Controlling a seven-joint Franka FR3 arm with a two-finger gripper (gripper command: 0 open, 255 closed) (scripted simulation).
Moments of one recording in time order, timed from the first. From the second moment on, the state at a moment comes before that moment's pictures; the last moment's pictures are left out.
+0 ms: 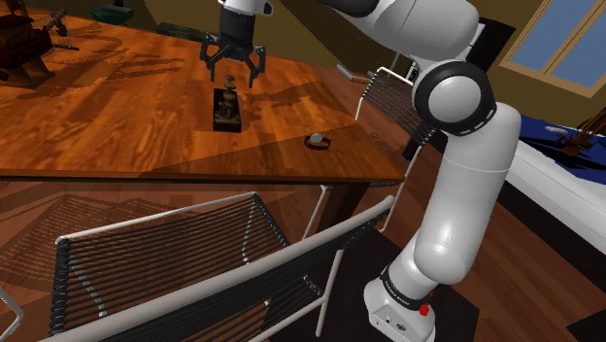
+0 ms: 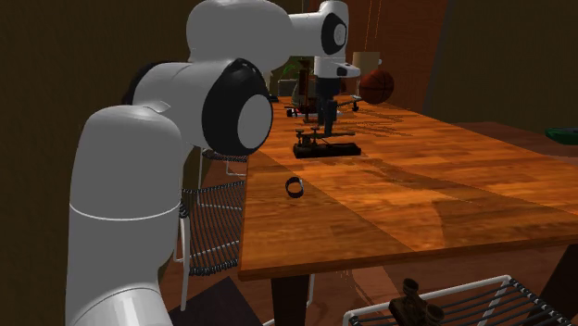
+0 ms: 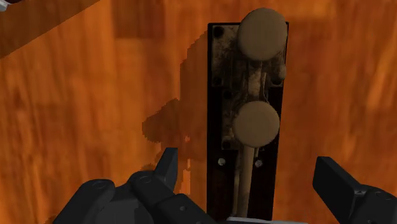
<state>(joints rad) 0.04 0.31 0.32 -1.18 -0.08 1.49 0.92</state>
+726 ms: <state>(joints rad) 0.03 0.29 0.32 -1.29 -0.07 1.58 0.93</state>
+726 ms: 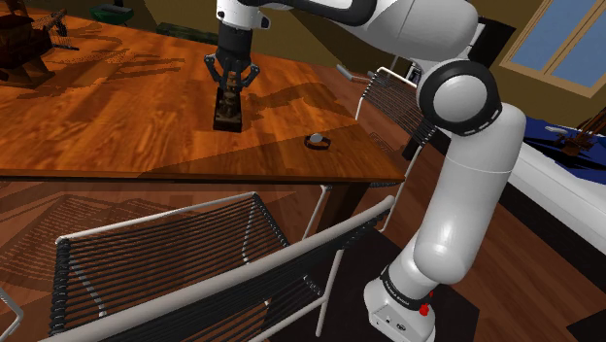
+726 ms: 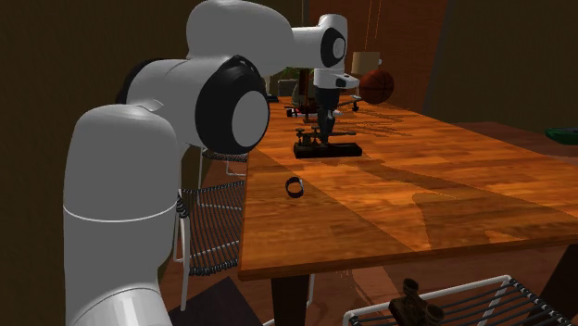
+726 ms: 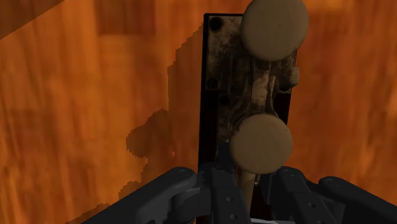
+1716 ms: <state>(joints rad) 0.05 0.35 0.32 -1.08 -0.09 1.43 0.93</state>
